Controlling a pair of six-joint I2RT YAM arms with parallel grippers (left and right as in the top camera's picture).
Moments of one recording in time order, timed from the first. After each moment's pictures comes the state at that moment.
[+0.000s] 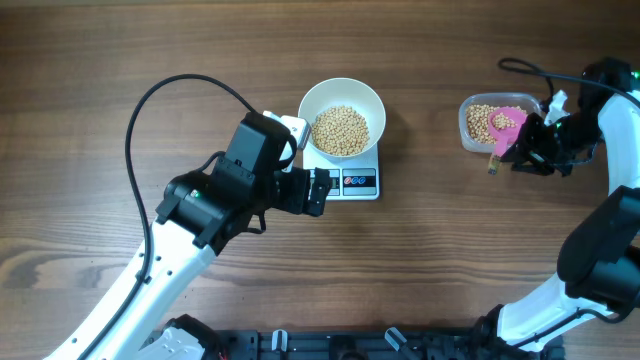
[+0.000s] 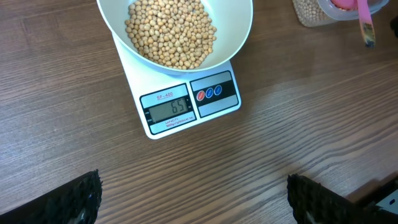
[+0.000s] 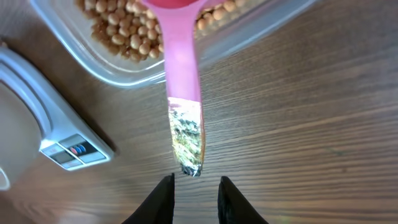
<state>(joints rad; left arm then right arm) -0.56 1.23 1.12 -0.85 0.13 -0.30 -0.36 1.86 1.50 -1.32 -0.35 0.14</state>
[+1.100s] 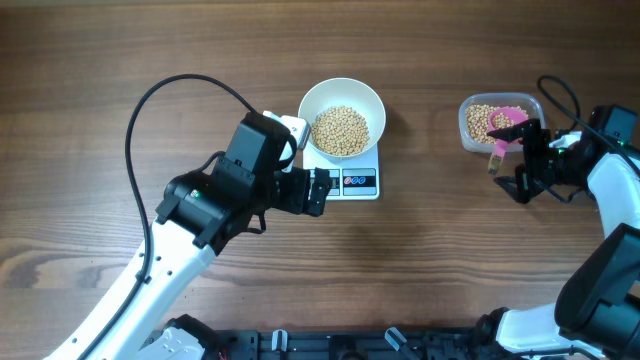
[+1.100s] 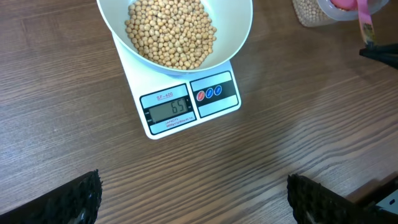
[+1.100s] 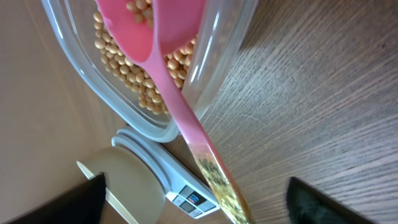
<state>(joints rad) -0.56 1.23 1.12 -0.85 0.13 -0.30 -0.45 1.65 1.03 -0.72 -0.69 0.74</state>
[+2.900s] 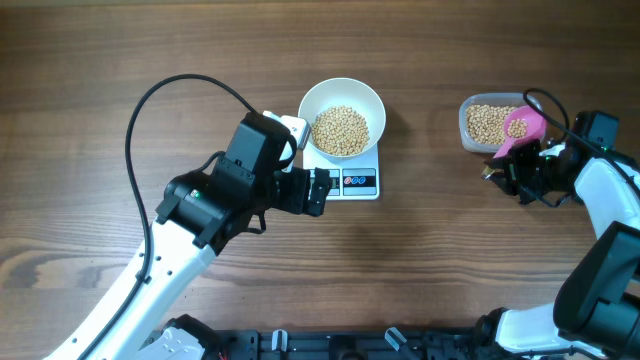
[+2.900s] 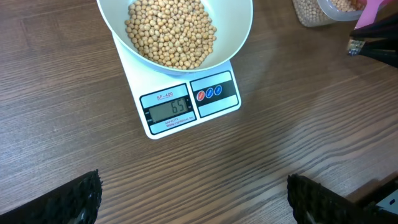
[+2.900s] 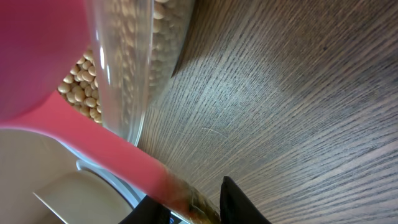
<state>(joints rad) -0.56 1.23 1.12 -0.85 0.13 -0.30 -0.41 1.65 0.96 -0.67 -0.56 0.78</state>
